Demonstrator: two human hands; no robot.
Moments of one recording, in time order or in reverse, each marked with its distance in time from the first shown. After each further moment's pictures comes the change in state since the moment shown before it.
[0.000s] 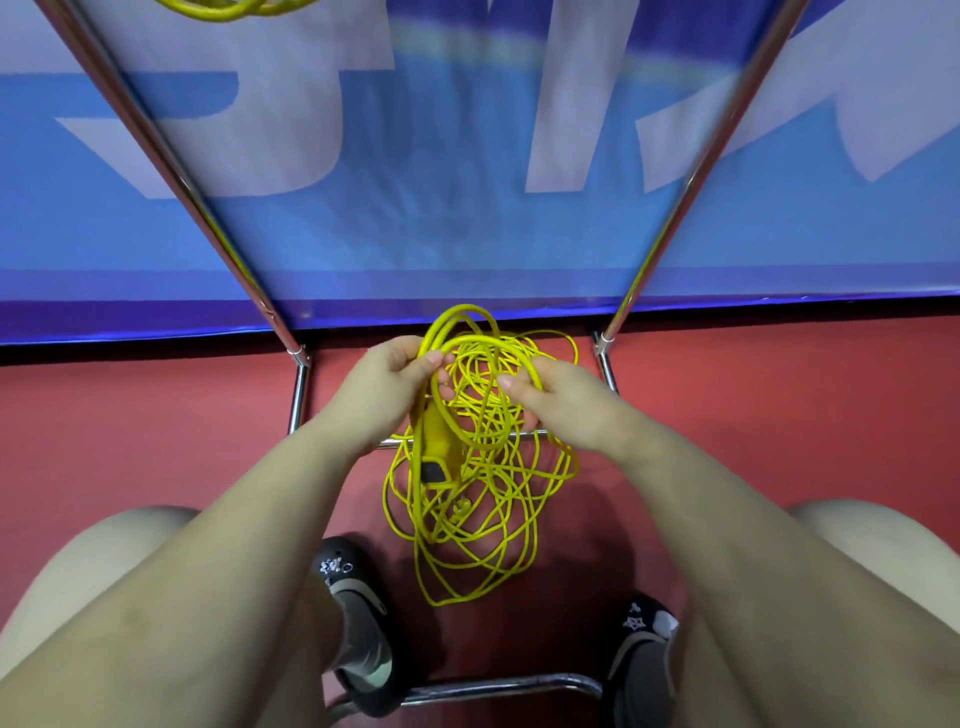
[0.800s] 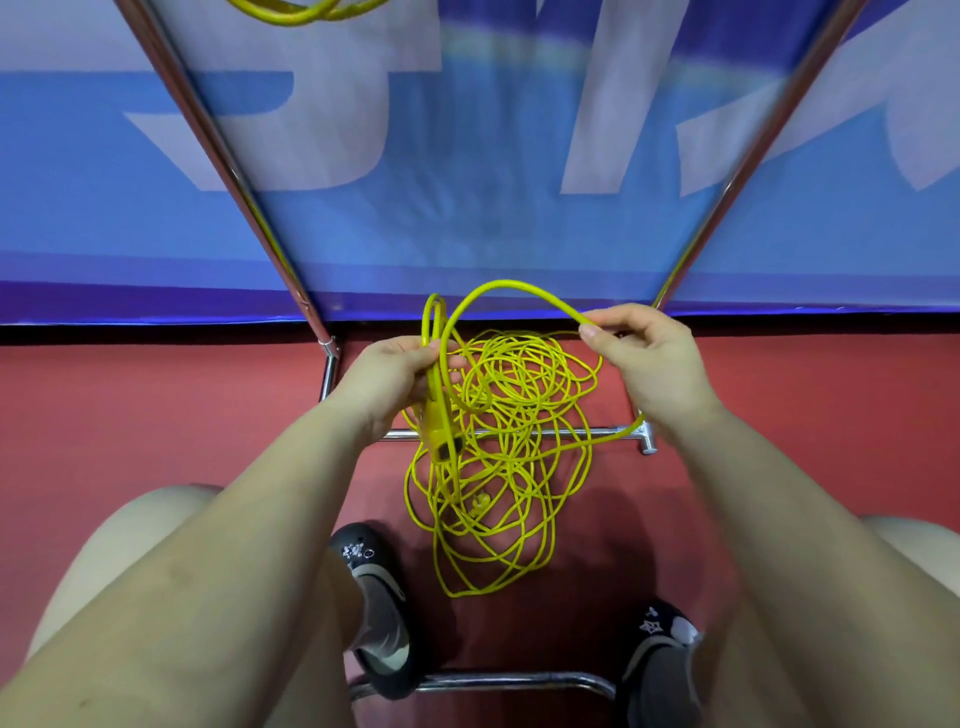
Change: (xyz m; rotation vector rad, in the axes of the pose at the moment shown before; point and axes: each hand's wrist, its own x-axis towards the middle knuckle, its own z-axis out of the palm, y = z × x) left_hand -0.001 -0.001 -0.019 -0.336 0.072 -0.220; right_hand -0.010 -0.008 -0.027 0.582 0.466 -0.141
